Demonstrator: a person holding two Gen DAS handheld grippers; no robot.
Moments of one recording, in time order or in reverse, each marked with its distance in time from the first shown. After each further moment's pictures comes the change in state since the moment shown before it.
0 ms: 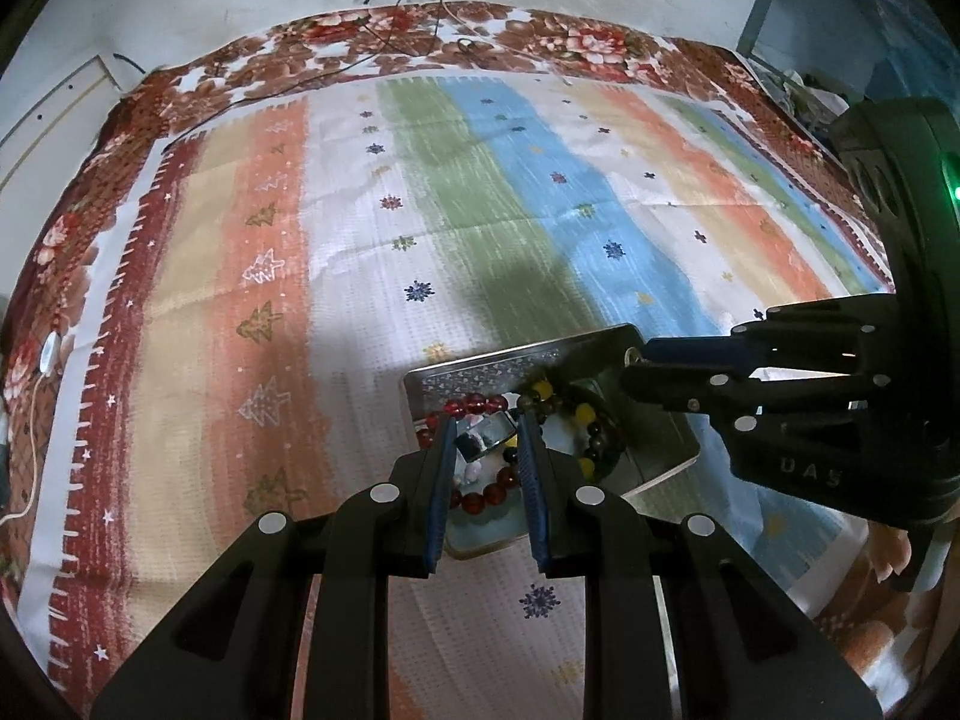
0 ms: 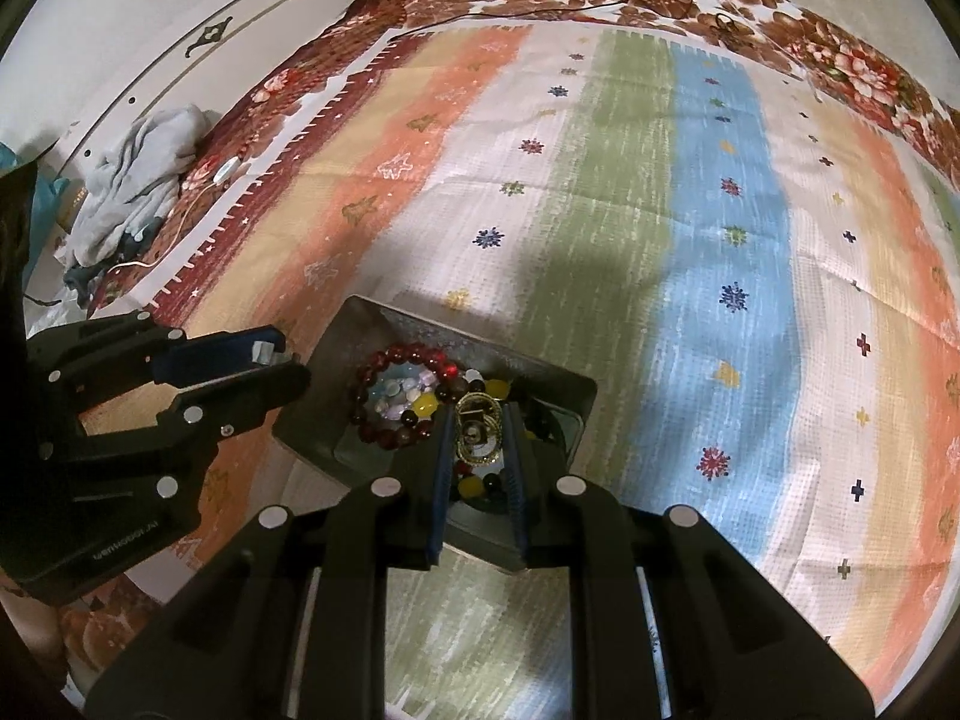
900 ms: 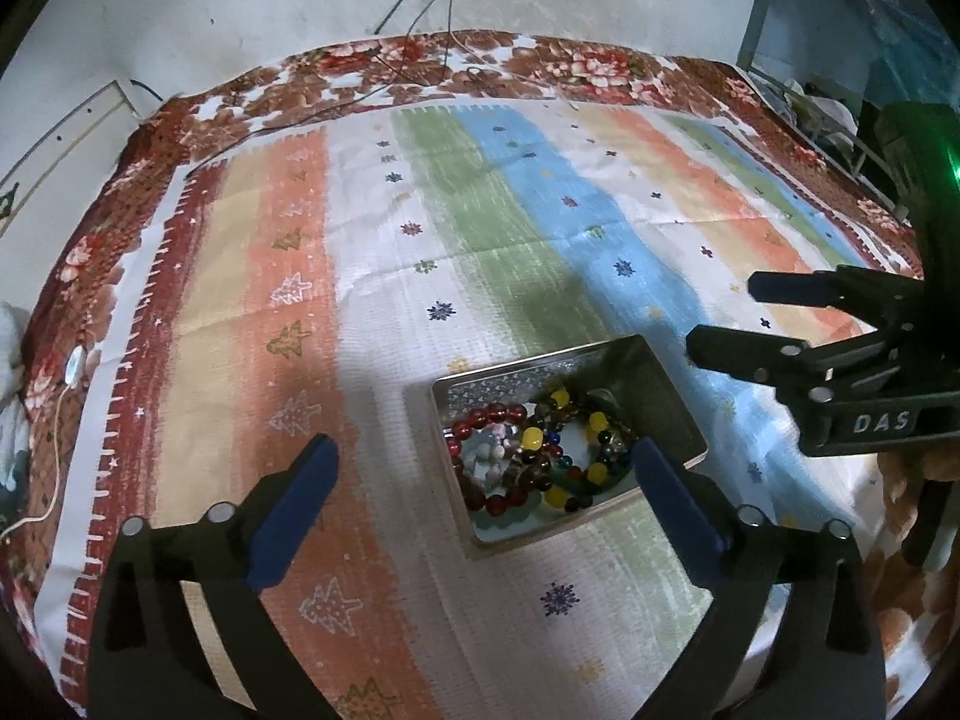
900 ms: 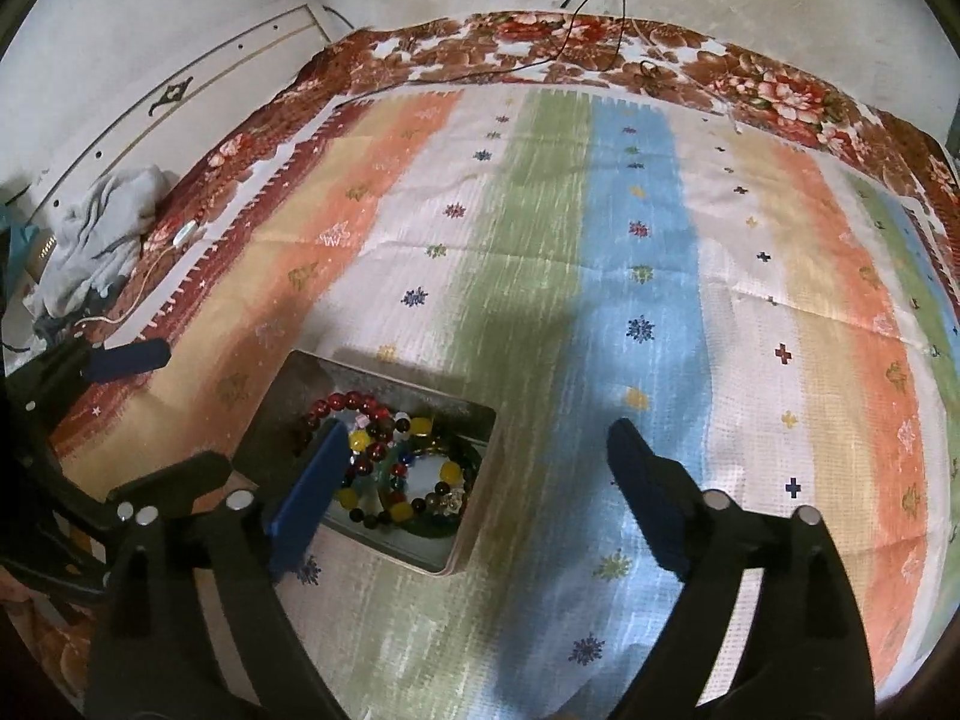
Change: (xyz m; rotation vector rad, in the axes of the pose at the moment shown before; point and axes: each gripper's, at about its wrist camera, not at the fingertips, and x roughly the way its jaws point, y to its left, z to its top) left arm -0.017 0.002 -0.009 0.021 -0.076 0.054; right arm -0.036 -0.024 -0.013 0.060 -0.165 -0.116
